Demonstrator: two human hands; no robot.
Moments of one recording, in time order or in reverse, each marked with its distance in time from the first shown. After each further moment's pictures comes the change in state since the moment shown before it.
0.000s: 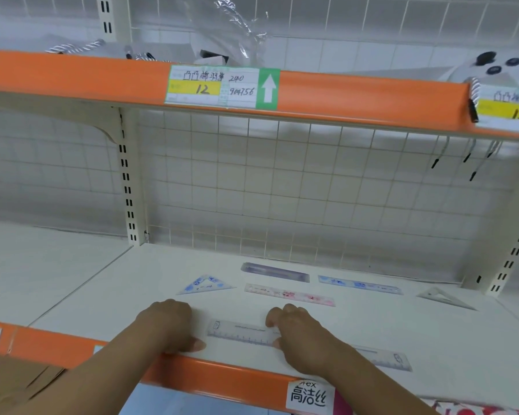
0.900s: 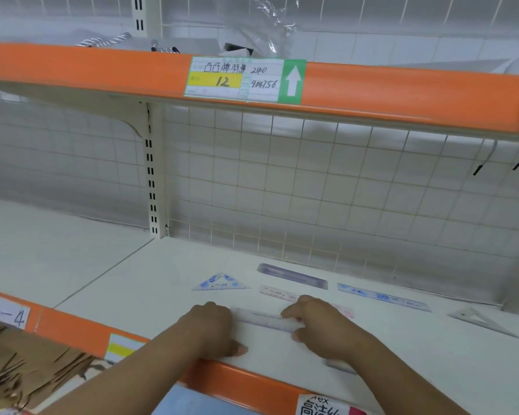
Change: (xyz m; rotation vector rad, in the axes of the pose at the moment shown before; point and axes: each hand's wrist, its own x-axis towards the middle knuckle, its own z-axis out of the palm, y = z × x) left_hand -0.008 0.042 -0.003 -0.162 -0.022 0.055; right_hand 0.028 0.026 -0.019 0.041 -0.069 -0.046
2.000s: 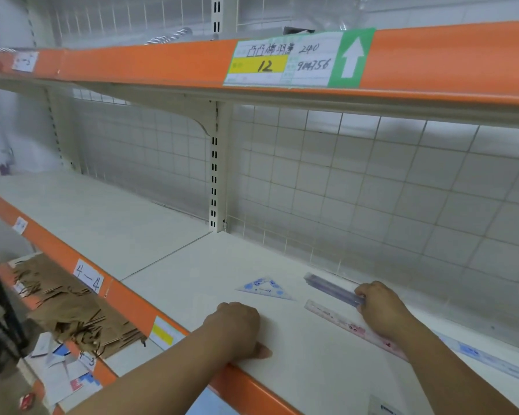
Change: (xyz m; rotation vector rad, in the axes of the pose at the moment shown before) left_hand -0.006 0.004 -0.011 -0.079 -0.044 -0.278; right_hand 0.116 0.084 -0.003 -0.098 0.205 0.104
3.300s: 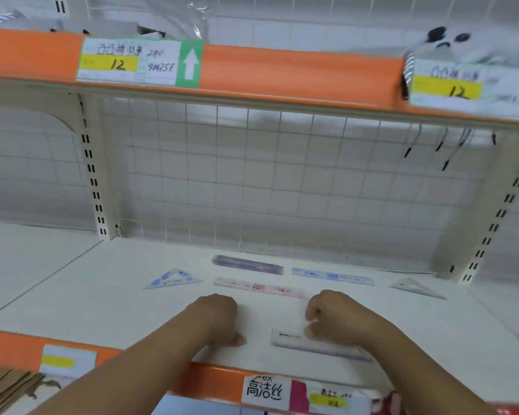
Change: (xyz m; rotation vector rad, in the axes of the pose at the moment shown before) left_hand -0.024 0.083 -0.003 0.200 0.019 0.402; right_hand -0.176 0.007 -0.065 0.050 -0.230 0.147
